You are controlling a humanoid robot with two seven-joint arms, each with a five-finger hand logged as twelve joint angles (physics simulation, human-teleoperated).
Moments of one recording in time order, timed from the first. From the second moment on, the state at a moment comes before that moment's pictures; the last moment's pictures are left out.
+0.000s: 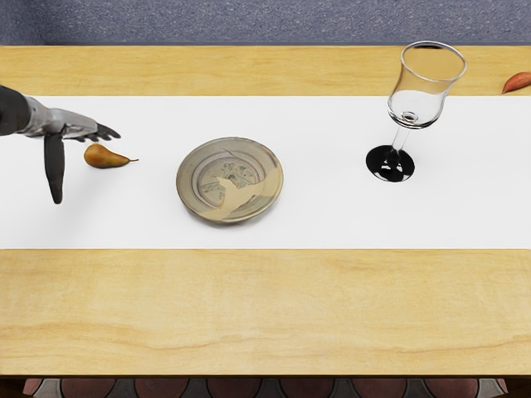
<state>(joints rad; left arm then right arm) -1.45 0.67 0.22 -0.93 0.89 -0.57 0.12 -0.05 0.00 -0.06 0.20 0.03 -0.14 -0.03</state>
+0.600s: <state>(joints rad) -1.45 0.50 0.44 -0.83 0.96 -0.14 0.12 -0.05 0.00 -0.06 0.20 0.03 -0.14 -0.03</state>
